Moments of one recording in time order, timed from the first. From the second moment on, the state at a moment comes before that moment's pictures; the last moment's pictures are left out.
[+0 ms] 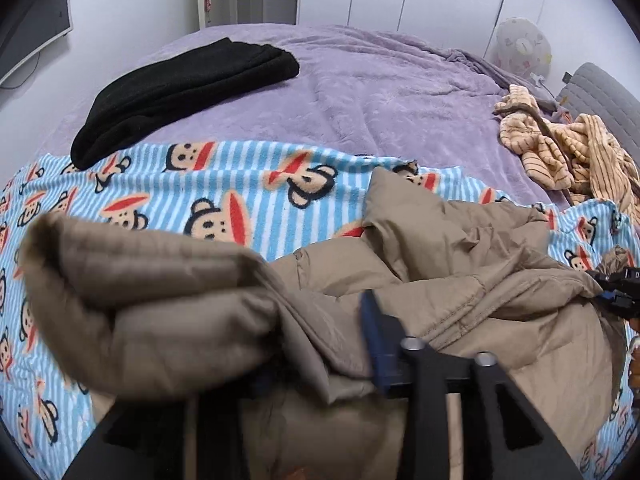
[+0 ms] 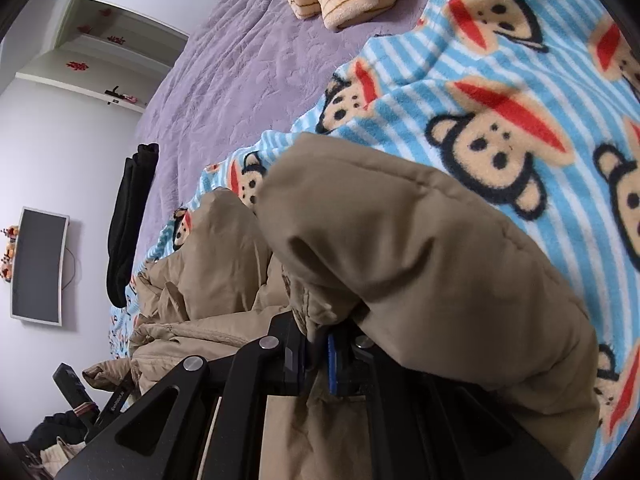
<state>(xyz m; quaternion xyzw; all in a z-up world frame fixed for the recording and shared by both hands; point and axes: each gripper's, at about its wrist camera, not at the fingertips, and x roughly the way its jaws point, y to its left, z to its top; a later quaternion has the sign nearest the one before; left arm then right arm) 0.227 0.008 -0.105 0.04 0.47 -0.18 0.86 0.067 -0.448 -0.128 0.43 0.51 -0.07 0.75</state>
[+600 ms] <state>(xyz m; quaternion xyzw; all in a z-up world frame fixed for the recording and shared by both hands) 0.238 -0.028 -0.142 0.04 0.49 -0.18 0.85 0.083 -0.365 -0.124 0.26 0.56 0.00 0.79</state>
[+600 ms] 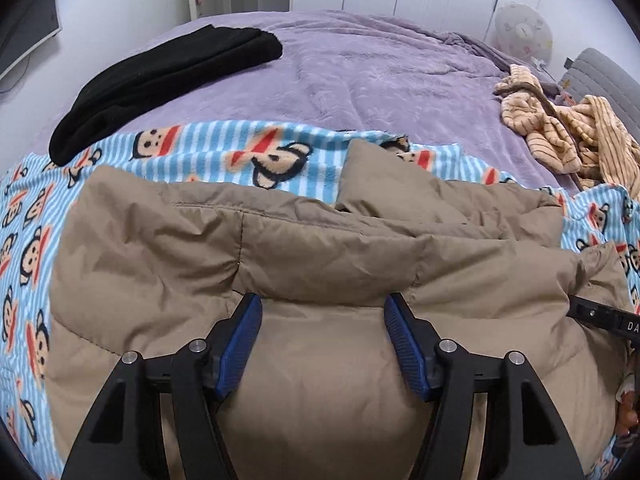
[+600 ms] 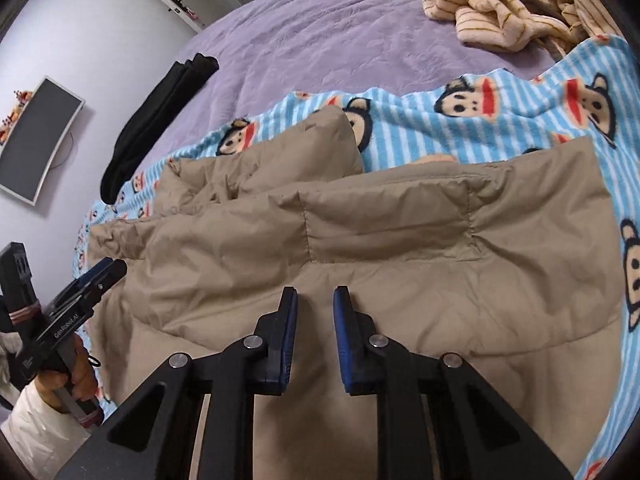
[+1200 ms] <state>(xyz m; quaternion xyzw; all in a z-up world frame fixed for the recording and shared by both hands) 0.293 0.027 -0.165 0.07 0.48 -0.09 0.87 0.070 -0.457 -0.139 0.27 0.54 -0.11 0.79</state>
